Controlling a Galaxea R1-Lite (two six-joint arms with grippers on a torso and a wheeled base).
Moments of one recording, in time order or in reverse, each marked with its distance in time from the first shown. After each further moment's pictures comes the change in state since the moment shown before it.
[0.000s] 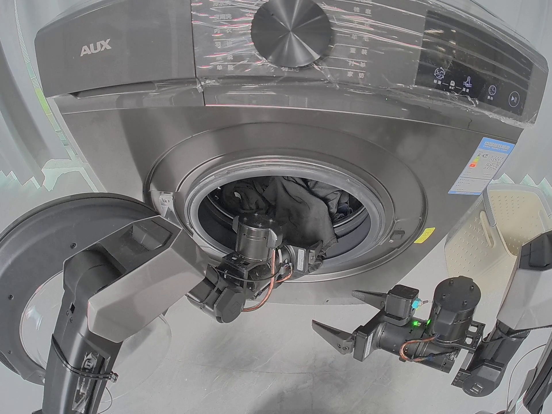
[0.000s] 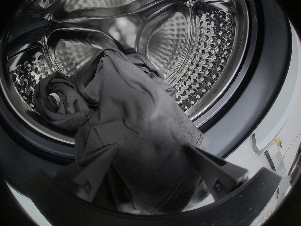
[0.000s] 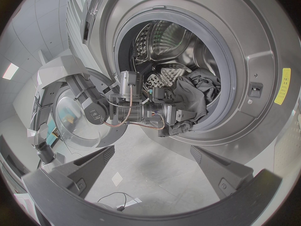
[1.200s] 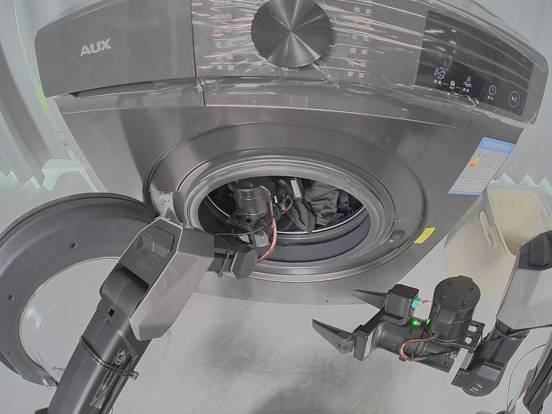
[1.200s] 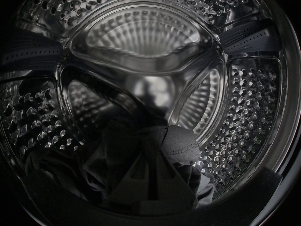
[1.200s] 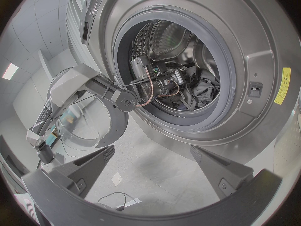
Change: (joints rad) left arm 0.074 0.232 -0.644 -0.048 0.150 -0.073; right arm -0.003 0.003 -0.001 -0.001 0.000 0.000
